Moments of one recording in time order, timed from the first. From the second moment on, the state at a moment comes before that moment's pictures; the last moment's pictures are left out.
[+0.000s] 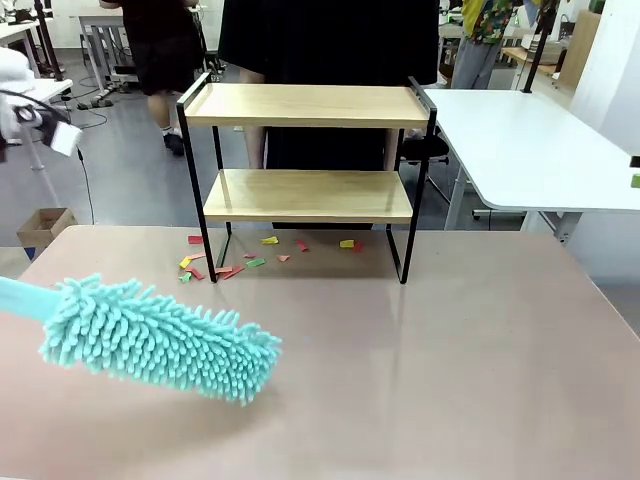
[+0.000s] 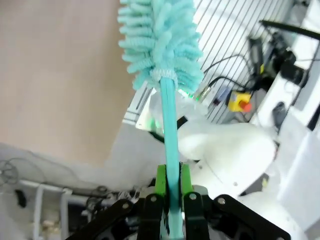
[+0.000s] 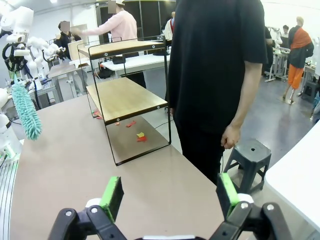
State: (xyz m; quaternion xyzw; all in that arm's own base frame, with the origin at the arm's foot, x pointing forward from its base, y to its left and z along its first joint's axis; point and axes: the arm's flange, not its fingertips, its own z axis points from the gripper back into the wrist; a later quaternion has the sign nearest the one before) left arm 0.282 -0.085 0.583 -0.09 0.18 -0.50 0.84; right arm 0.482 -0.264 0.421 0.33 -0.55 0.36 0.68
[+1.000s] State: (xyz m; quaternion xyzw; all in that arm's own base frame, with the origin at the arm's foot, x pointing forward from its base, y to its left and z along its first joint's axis) left arm 0.284 -0.085 0.581 -0.08 0.18 -0.51 0.84; right arm 0.482 -0.264 0.421 0.33 -0.55 0.36 0.68
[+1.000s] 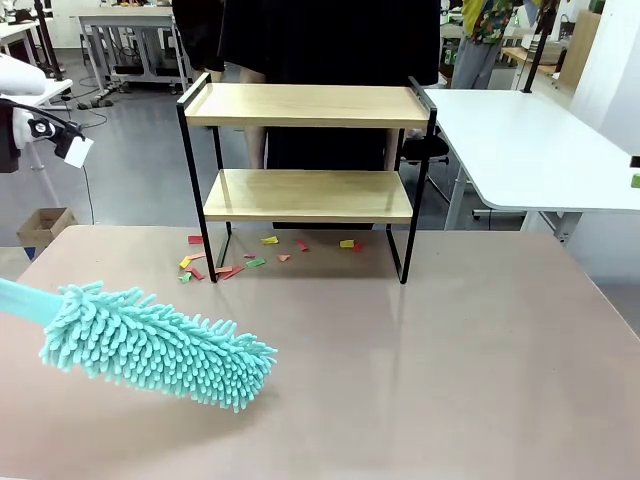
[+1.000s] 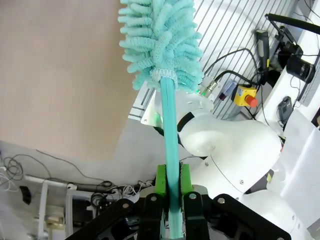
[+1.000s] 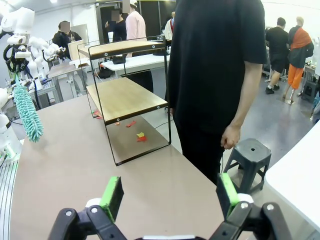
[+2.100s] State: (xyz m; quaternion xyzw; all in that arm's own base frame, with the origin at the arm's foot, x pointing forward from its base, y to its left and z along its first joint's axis) left arm 0.284 -0.085 0.581 -0.08 0.18 -0.51 0.84; right arm 0.482 -0.264 0.421 0.33 -0.55 0.36 0.68
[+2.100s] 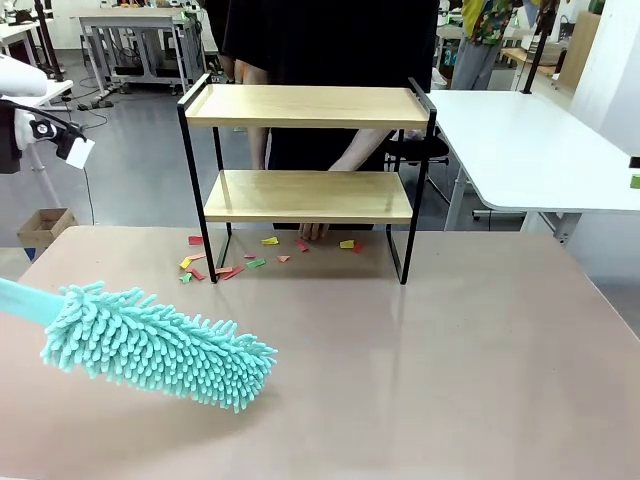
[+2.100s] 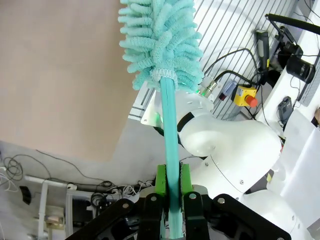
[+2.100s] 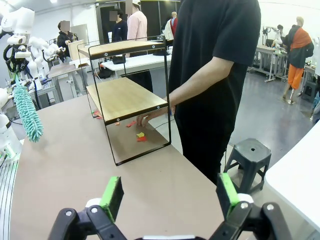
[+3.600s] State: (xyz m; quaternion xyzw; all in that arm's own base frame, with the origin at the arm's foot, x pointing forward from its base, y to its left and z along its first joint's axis) left arm 0.284 -0.089 0.582 -0.09 0.17 -0.51 0.84; right arm 0.482 -0.264 0.421 0.33 -0.55 0.36 0.68
